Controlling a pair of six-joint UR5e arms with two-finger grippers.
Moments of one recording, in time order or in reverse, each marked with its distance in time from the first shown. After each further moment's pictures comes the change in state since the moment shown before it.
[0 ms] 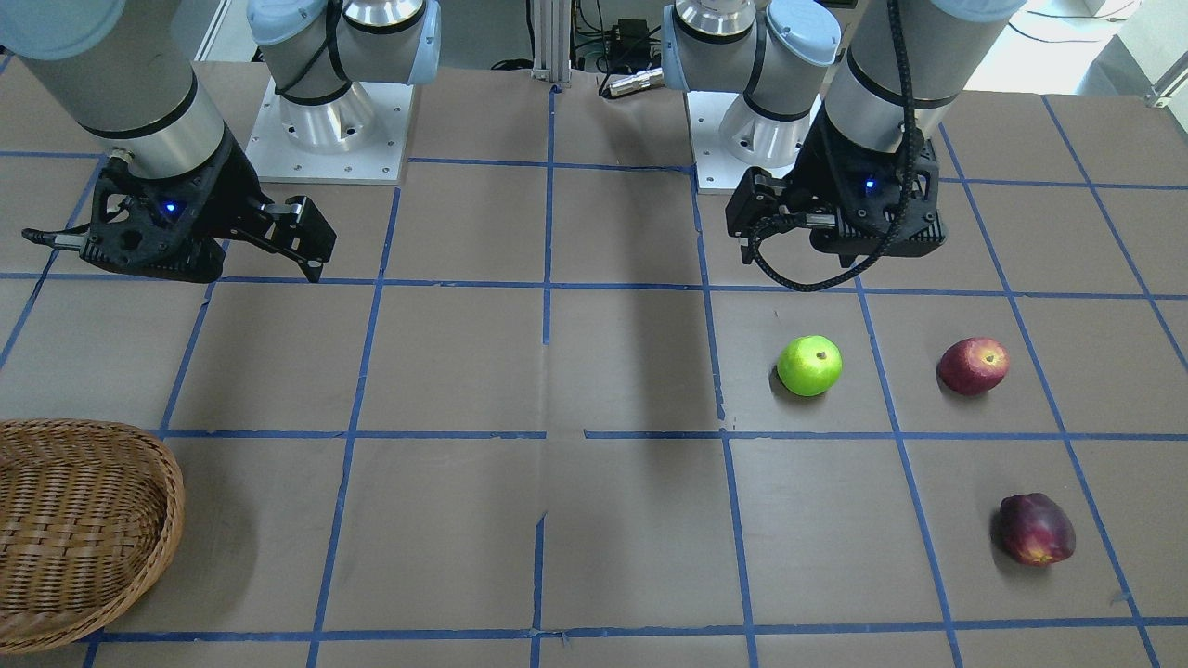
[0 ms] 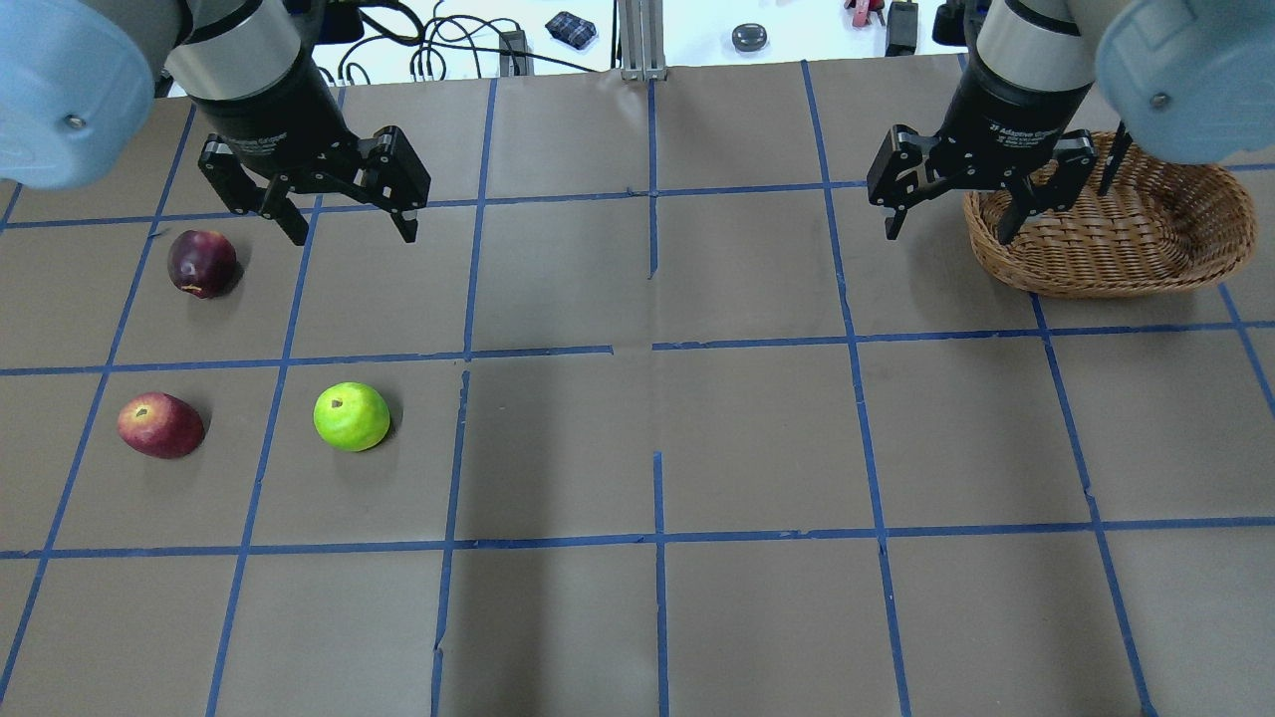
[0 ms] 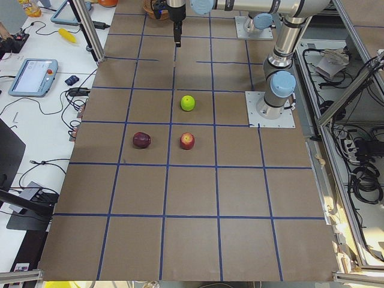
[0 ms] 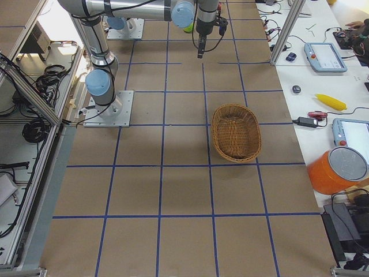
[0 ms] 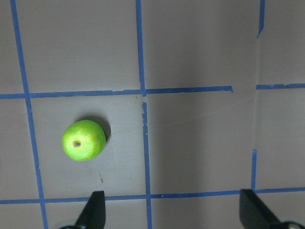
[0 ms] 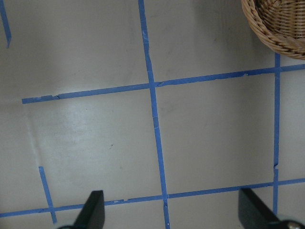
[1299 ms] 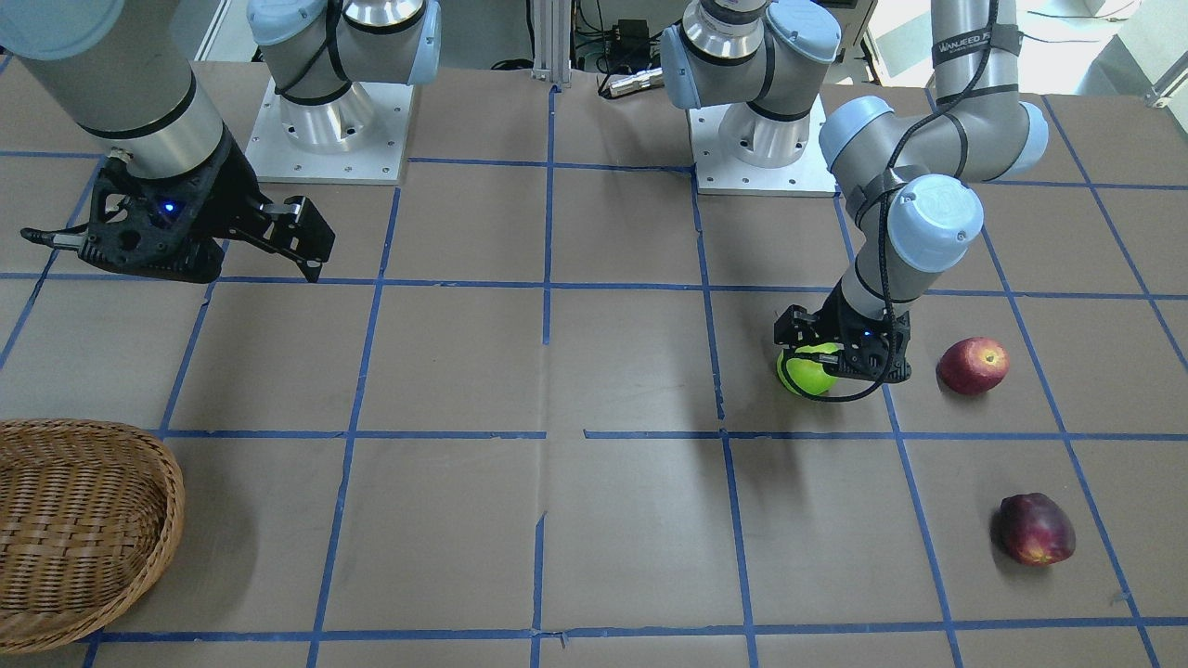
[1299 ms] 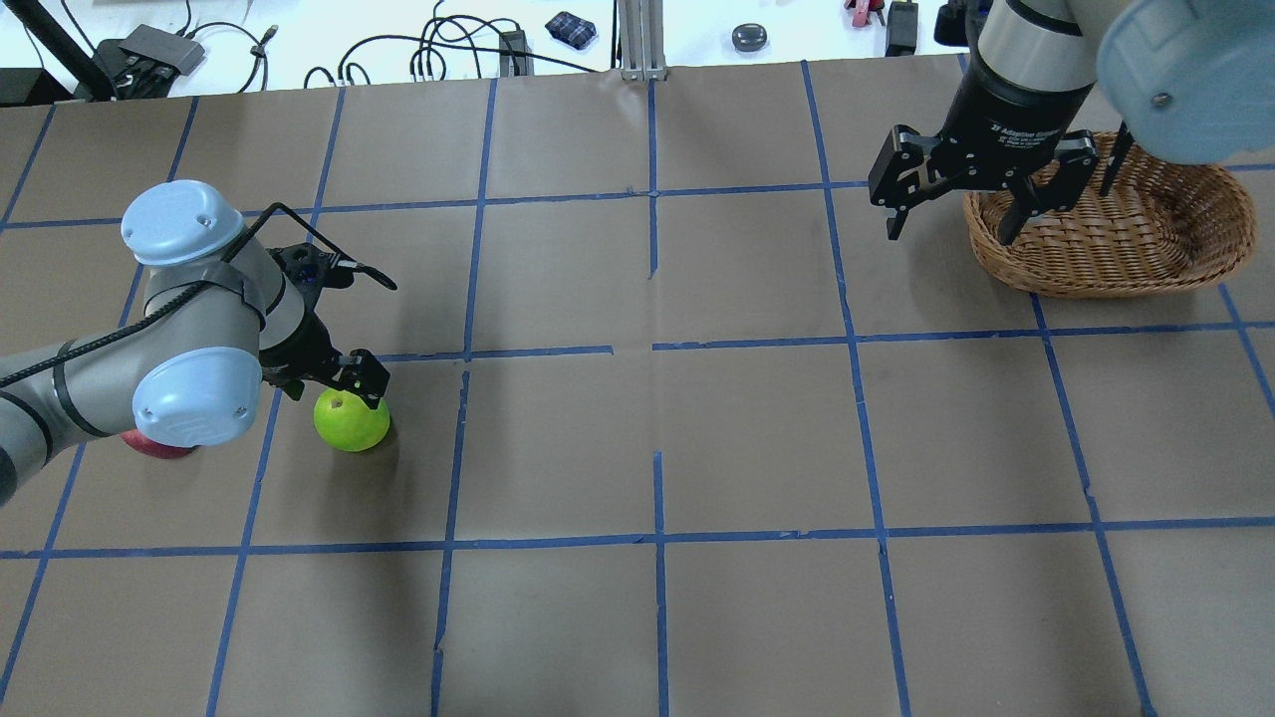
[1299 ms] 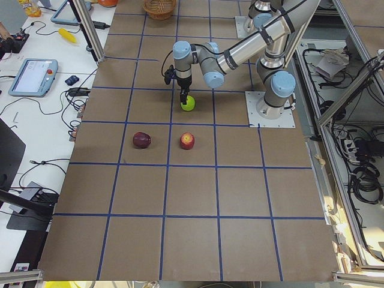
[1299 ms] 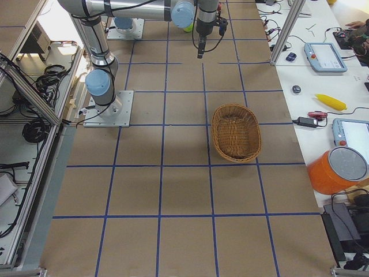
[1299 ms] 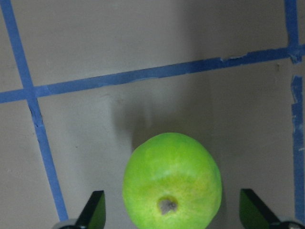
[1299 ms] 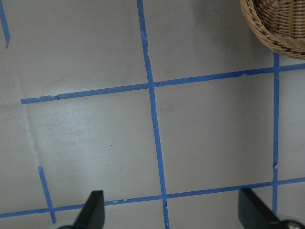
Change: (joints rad) left arm 0.226 -0.103 -0.606 0.690 0.041 0.335; right arm -0.002 0.001 0.000 0.002 -0.001 0.001
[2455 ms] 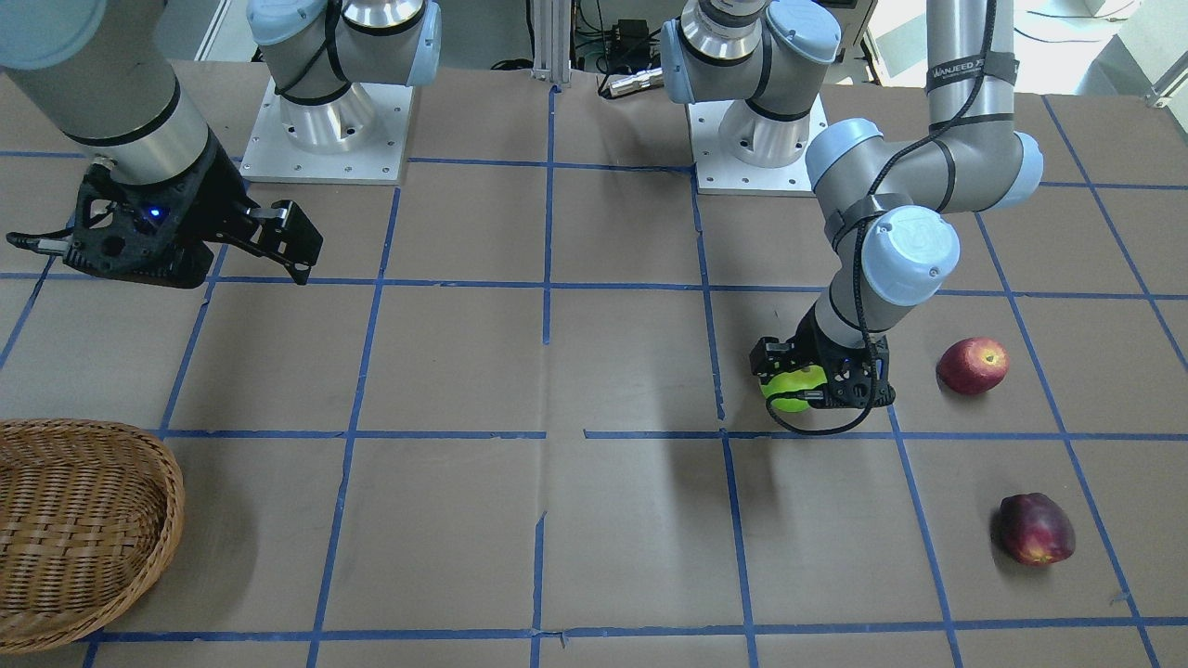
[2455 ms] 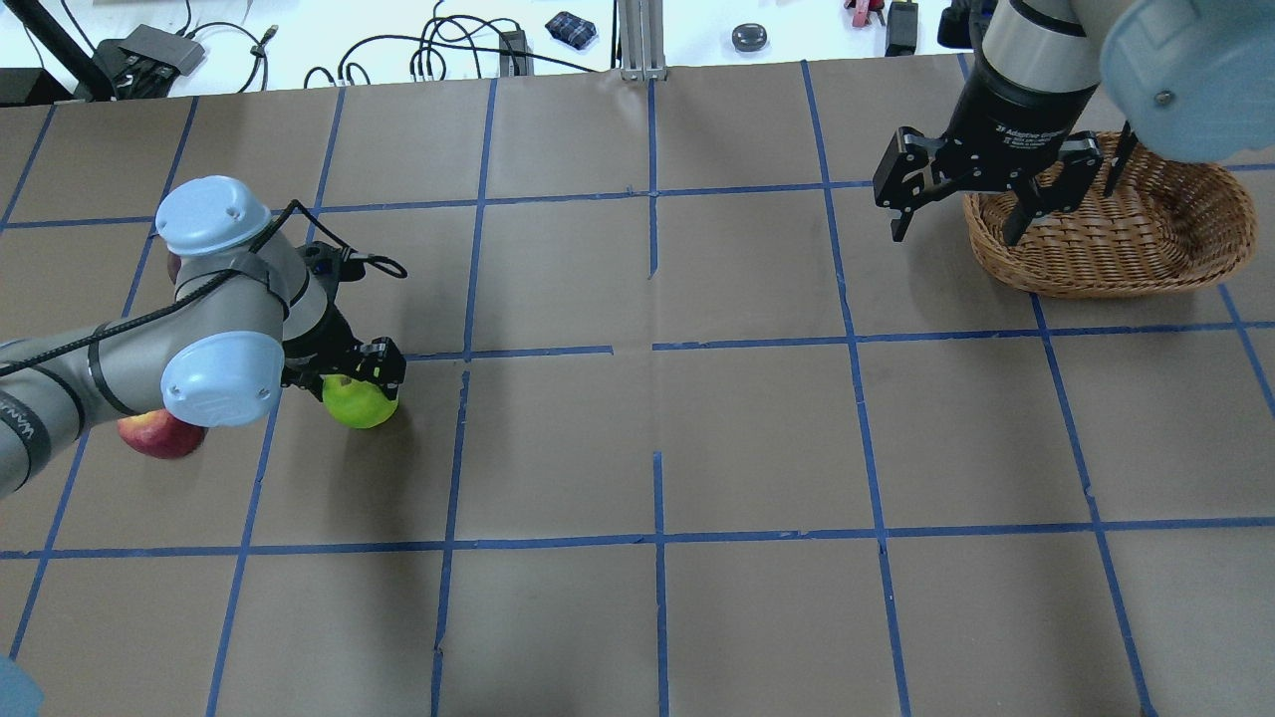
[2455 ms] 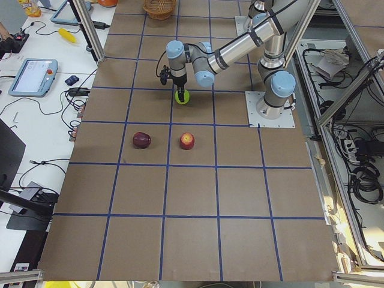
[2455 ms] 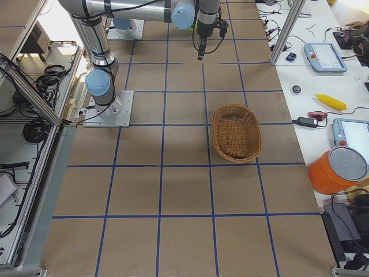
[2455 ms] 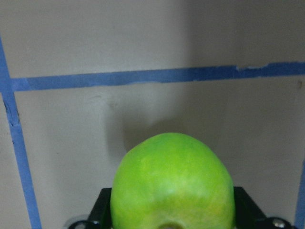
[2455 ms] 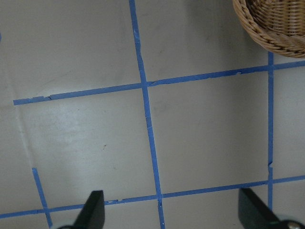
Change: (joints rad) left arm -0.127 -0.076 0.154 -0.098 -0.041 -0.320; right arm -0.033 0.003 0.003 0.005 -0.001 -0.015
